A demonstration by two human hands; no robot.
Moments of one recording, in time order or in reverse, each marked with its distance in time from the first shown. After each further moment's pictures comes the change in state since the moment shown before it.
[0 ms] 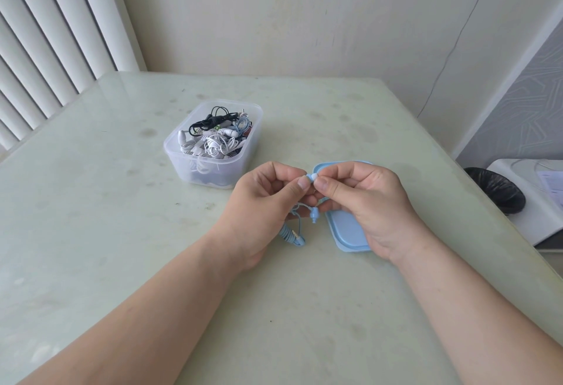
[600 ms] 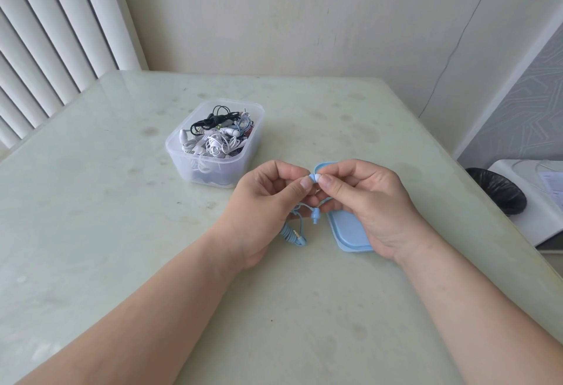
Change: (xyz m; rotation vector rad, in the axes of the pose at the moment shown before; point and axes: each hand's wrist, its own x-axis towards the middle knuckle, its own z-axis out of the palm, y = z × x) left_hand 0.001 -0.001 -0.001 -0.012 -0.012 0.007; right_hand 0.002 0.003 -0.003 -0.011 -0.031 -0.048
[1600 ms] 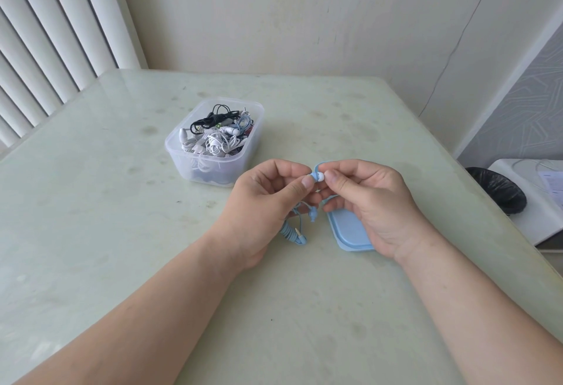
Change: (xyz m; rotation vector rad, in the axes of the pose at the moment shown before) left_hand 0.000 -0.001 0.000 -0.035 0.007 0.016; right_hand 0.002 0.002 -0.003 0.063 0.032 0.041
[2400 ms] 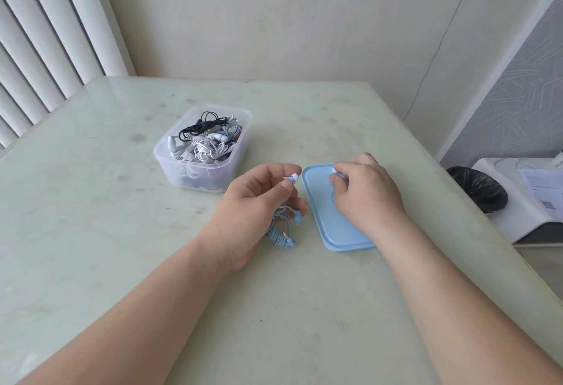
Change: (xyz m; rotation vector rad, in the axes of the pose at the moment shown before) left_hand 0.003 0.002 0.001 -0.021 -0.004 -0.056; right_hand 0.026 0.011 -0.024 -1.251 0.259 -0.107
